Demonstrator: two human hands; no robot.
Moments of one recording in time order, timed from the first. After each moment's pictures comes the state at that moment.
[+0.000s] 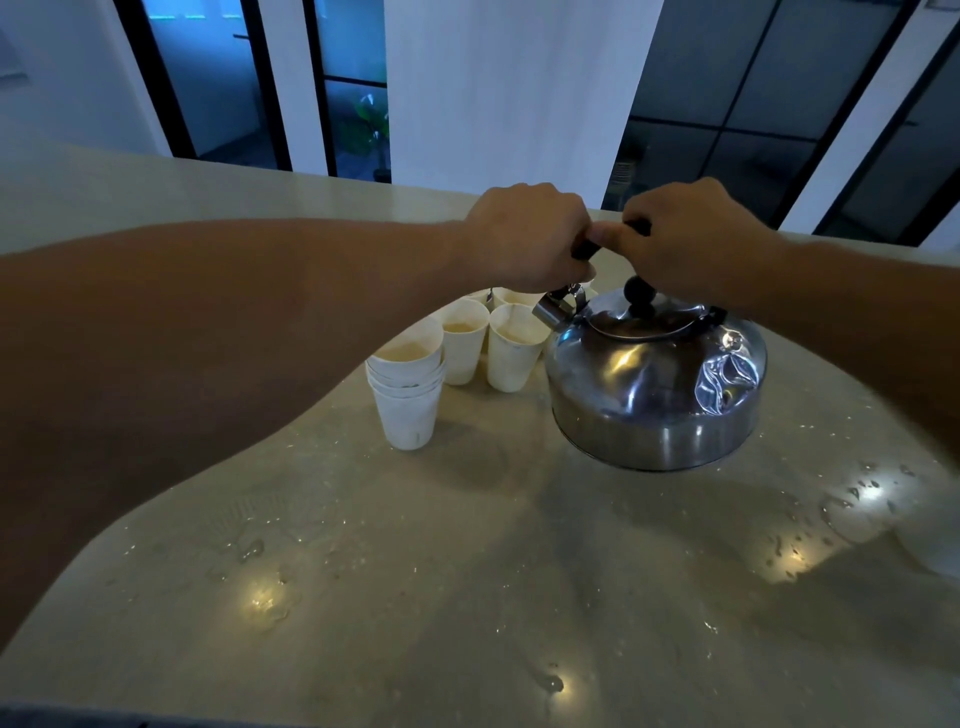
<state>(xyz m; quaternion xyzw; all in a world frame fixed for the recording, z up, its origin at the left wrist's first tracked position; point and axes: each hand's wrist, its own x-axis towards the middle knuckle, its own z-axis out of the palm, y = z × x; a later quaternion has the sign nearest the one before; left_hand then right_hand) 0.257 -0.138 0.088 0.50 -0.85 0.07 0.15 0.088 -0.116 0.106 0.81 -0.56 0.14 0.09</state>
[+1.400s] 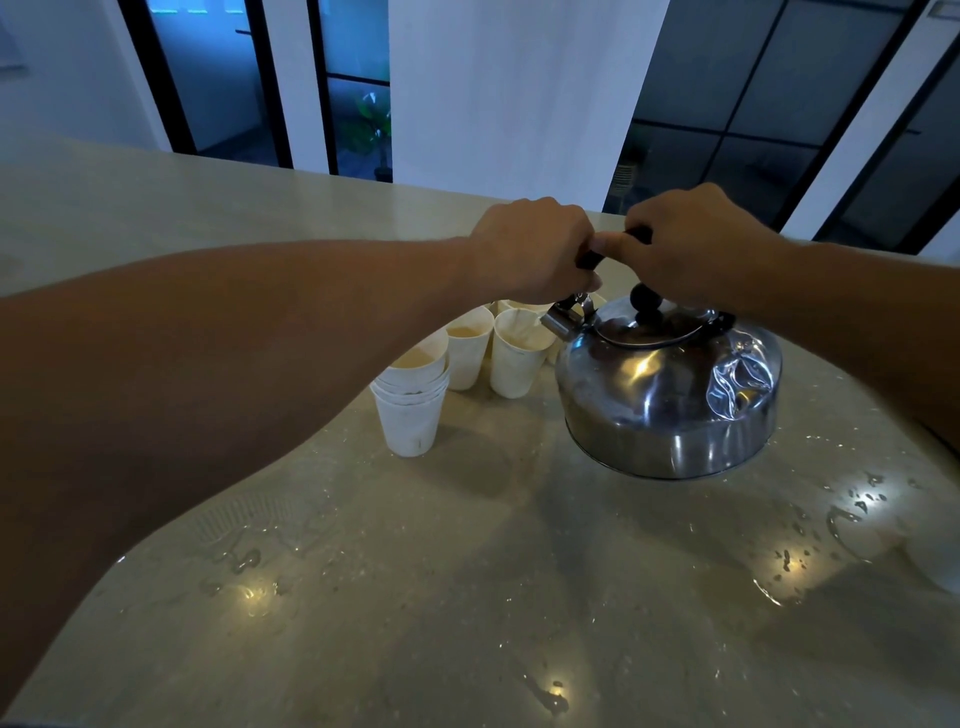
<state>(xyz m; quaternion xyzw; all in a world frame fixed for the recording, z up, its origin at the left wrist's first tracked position) 0.256 -0.151 0.076 0.51 -0.84 0.05 0.16 0.094 -0.122 0.108 0.82 -0.56 0.10 0.10</state>
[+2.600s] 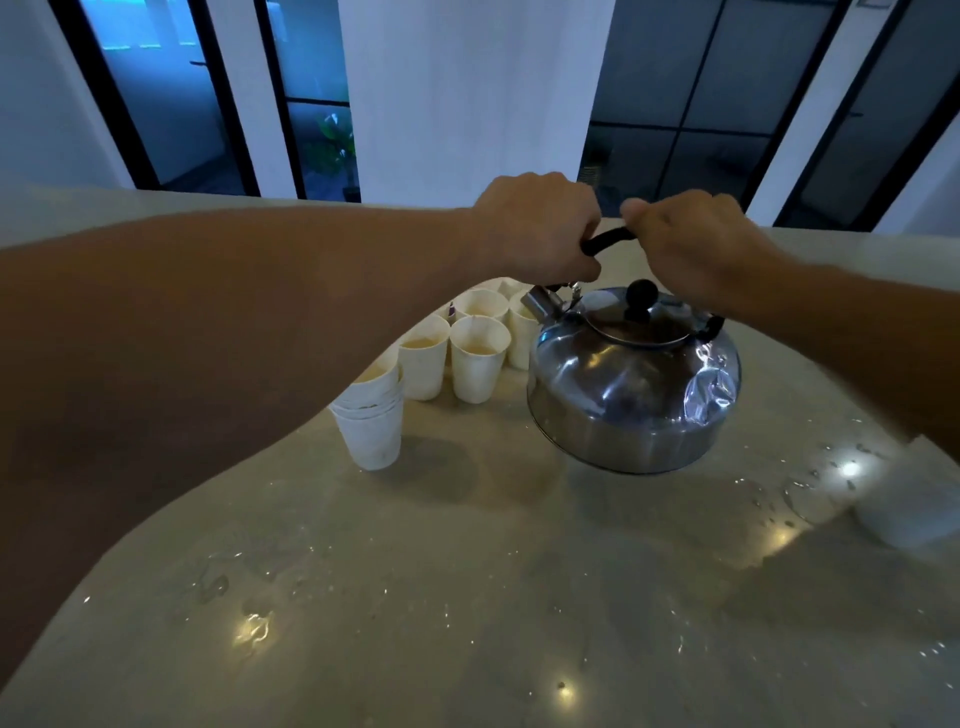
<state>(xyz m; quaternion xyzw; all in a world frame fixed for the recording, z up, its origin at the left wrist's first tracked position) 0.210 -0.134 0.114 0.47 -0.87 0.09 0.14 0.048 -0.092 0.112 0.74 -0.64 0.19 0.03</state>
